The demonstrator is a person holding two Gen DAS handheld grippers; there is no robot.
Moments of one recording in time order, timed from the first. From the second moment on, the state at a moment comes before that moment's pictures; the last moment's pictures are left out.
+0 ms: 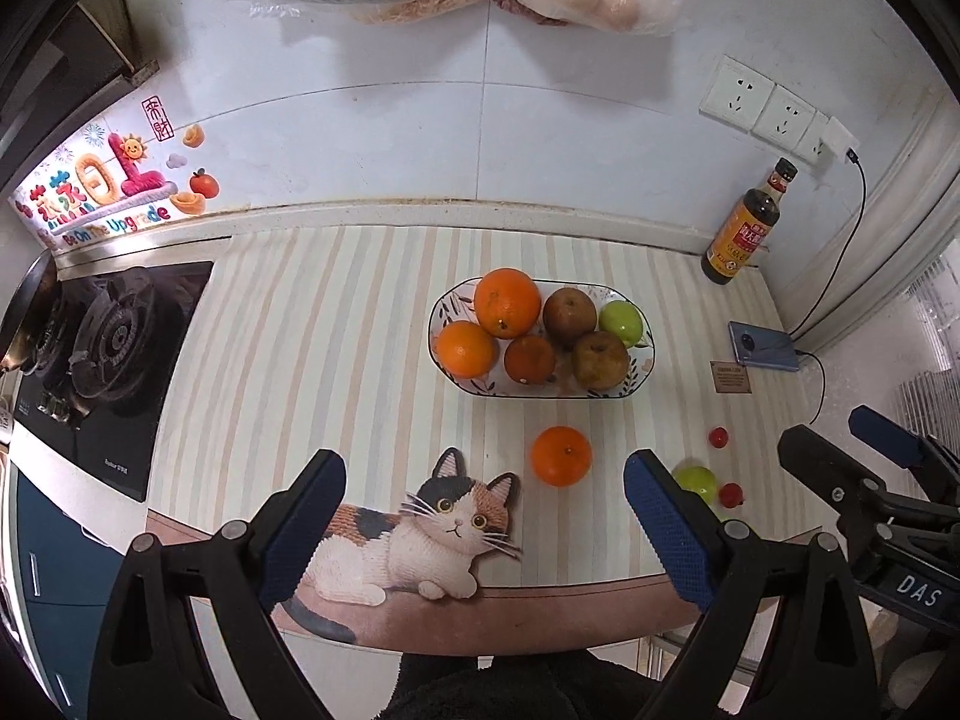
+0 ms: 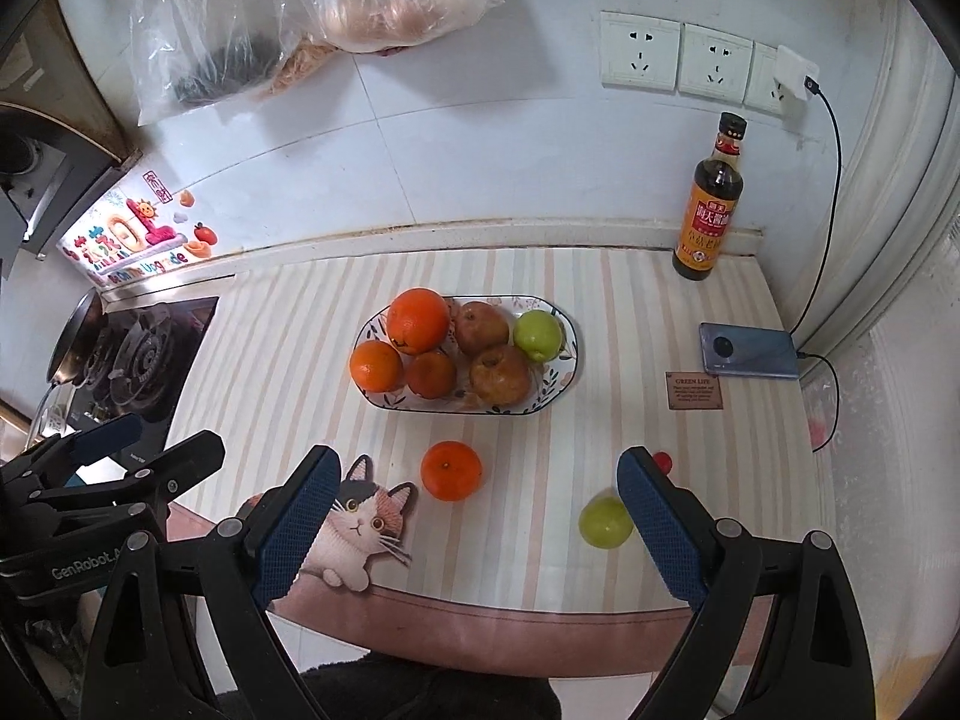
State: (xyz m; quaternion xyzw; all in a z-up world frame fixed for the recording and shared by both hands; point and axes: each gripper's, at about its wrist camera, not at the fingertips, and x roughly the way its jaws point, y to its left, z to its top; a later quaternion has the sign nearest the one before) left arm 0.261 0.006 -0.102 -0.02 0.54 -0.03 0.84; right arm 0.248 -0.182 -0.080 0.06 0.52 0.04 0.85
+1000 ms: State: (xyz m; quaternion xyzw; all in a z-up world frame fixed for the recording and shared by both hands) left arm 0.339 -0.040 -0.250 0.00 0.66 -0.03 0.75; right arm 0.293 -0.295 -0.261 0.19 0.65 -0.04 0.73
